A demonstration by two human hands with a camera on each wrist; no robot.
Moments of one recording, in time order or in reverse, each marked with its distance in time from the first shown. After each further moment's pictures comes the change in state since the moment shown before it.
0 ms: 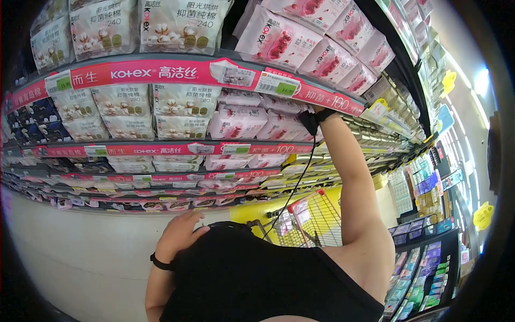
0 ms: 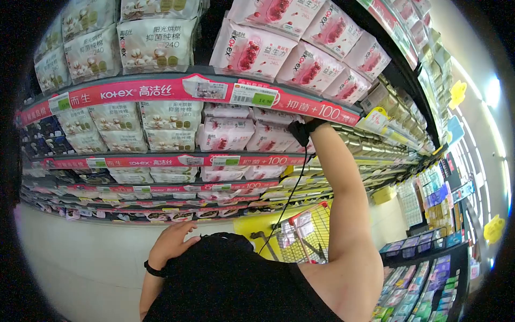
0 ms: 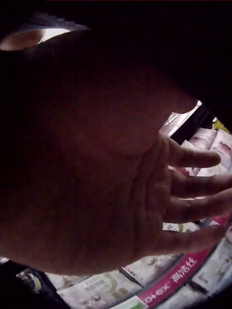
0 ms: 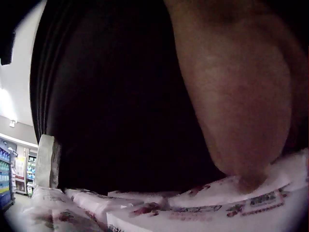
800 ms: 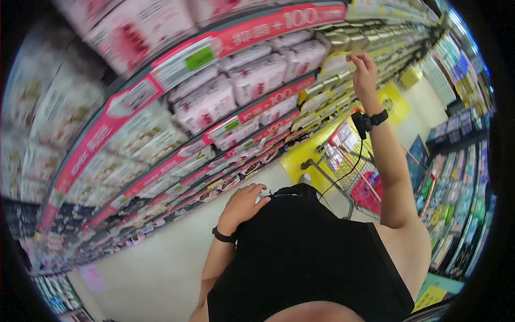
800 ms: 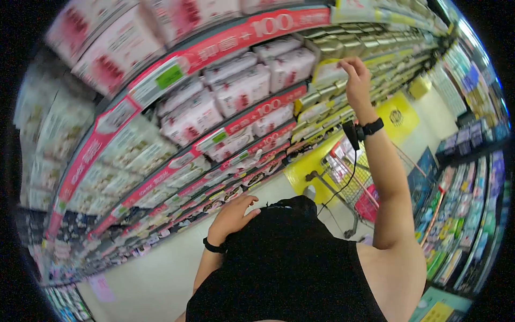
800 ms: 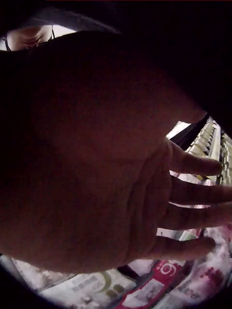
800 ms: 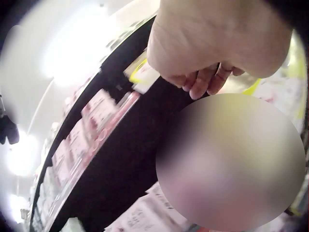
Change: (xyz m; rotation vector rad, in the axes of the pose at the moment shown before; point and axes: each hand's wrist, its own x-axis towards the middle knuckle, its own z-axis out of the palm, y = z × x) left_hand 0.090 0.044 0.040 0.087 -0.440 0.149; right_hand -0.241 -0.048 -0.096 1.185 0.568 1.016
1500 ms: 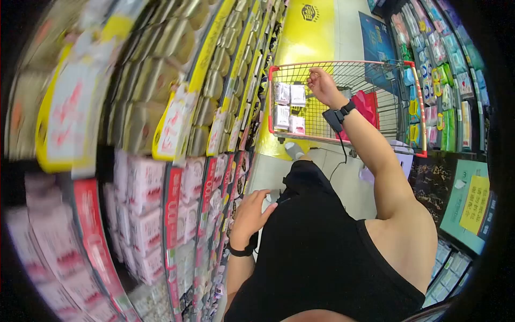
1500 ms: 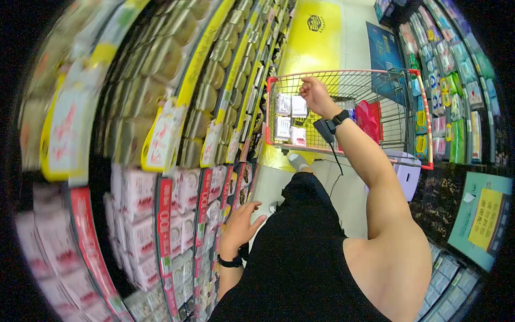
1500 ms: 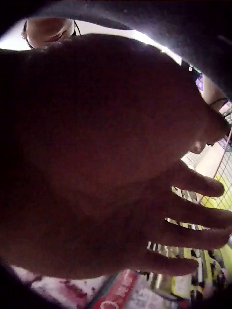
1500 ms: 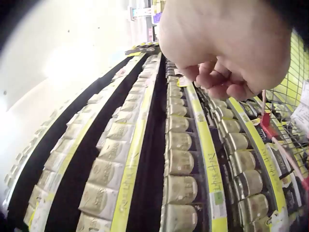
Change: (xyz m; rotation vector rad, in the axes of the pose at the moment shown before) left_hand 0.240 0.129 0.068 0.095 -0.474 0.243; right_hand -0.179 0.144 -0.315 0.623 0.875 0.728
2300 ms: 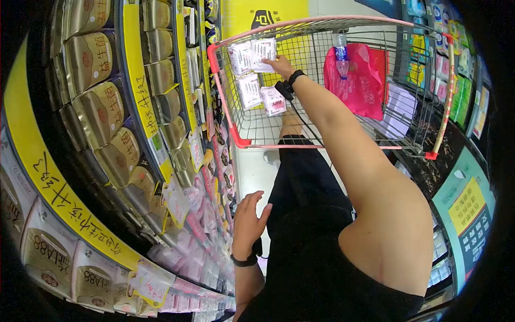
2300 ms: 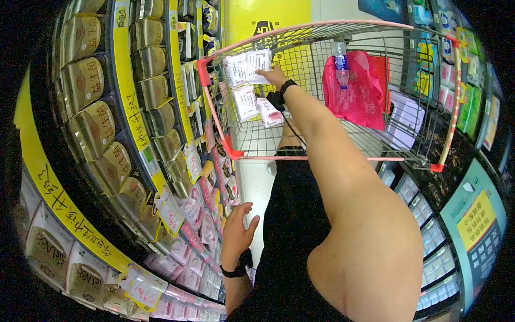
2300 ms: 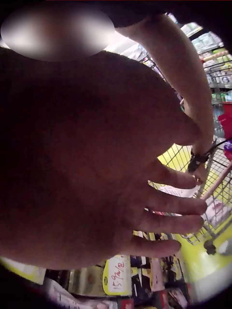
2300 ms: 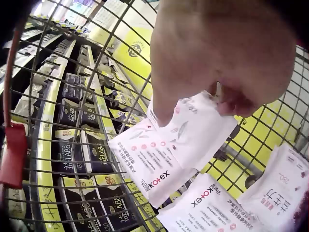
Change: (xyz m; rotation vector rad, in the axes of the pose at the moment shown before) left_hand 0.220 0.001 0.032 -0.127 -0.348 -0.404; right_hand 0.232 0.246 -0.290 -0.603 0.356 0.450
